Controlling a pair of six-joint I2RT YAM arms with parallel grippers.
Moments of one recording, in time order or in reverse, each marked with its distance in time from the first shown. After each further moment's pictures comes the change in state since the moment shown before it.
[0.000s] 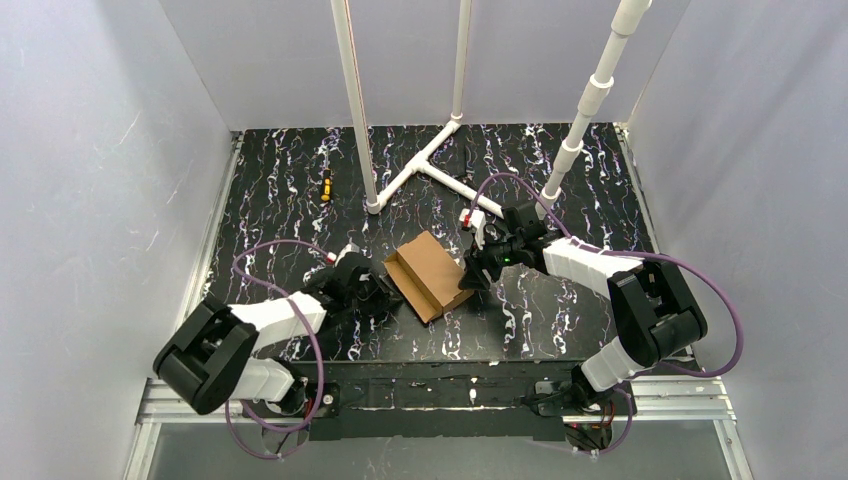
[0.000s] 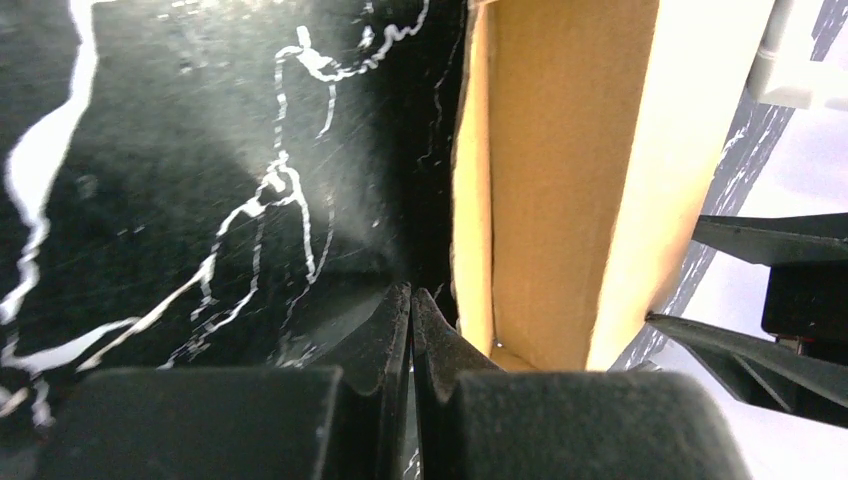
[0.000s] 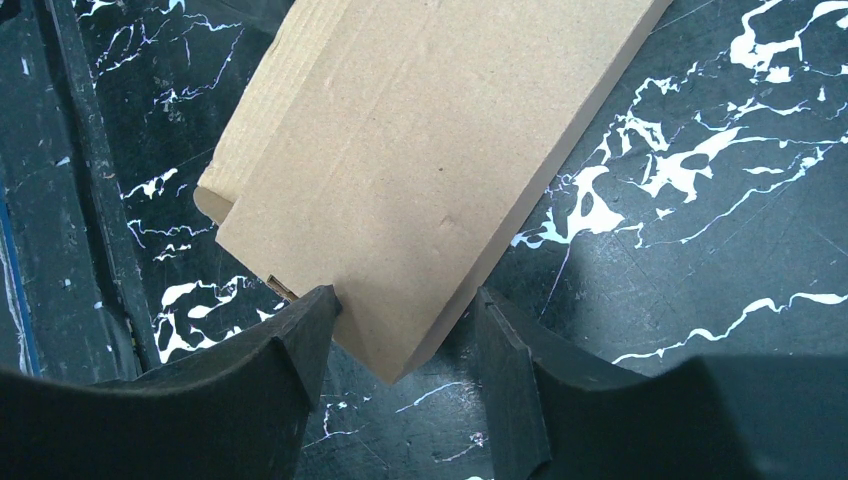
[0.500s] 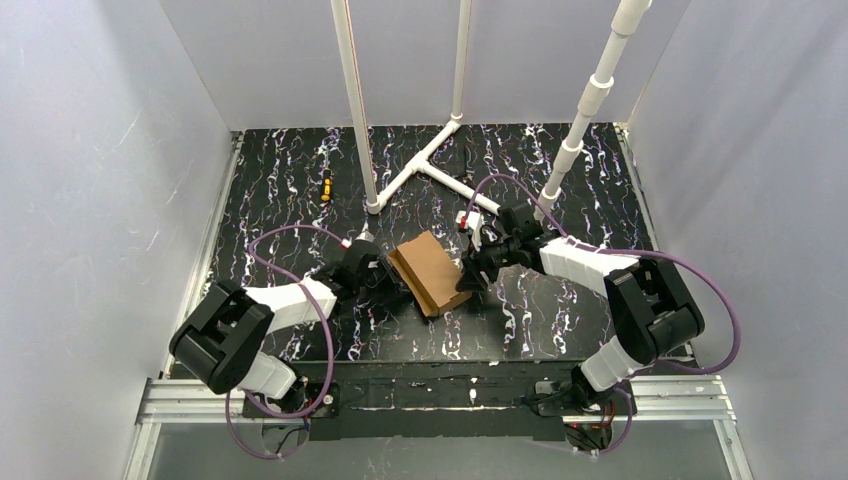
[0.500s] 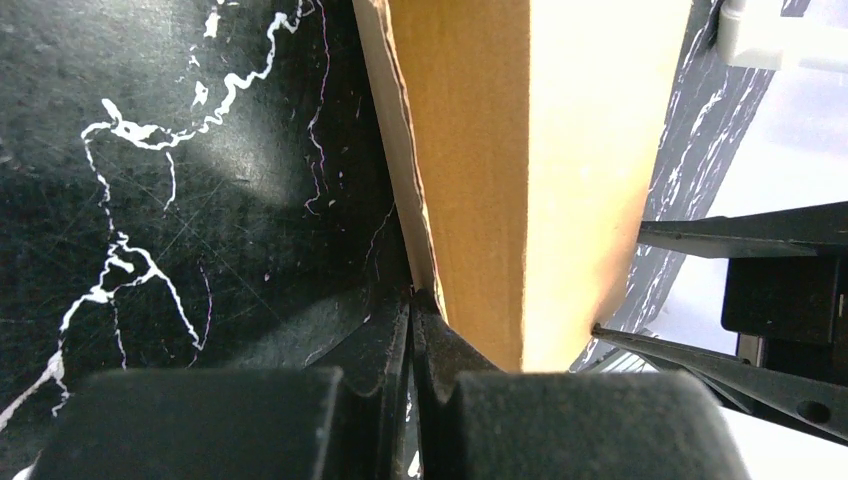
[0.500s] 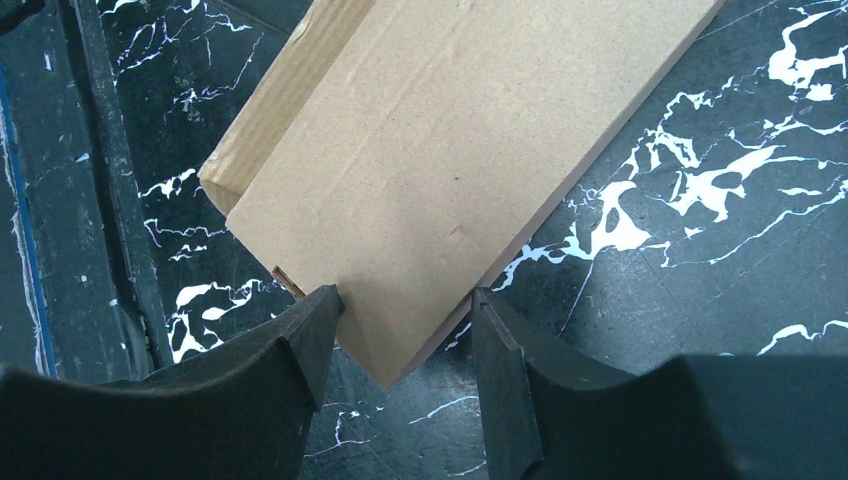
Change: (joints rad) left arm 0.001 0.141 0.117 0.059 0.101 0.055; right arm 0.020 0.018 0.009 -0.002 -0.022 0.000
